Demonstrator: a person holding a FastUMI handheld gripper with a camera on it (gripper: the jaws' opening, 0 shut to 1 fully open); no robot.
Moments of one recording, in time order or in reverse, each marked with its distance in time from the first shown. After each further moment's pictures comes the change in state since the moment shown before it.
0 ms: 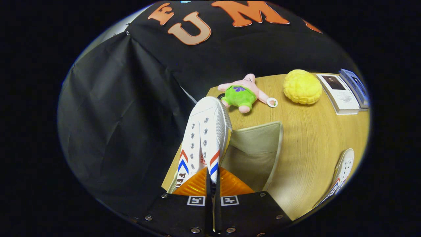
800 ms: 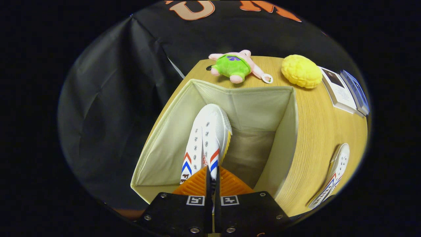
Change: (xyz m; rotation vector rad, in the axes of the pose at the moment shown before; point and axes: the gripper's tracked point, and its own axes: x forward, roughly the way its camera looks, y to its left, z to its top) arm 0.031 -0.028 -0.057 -0.065 0.227 -0.145
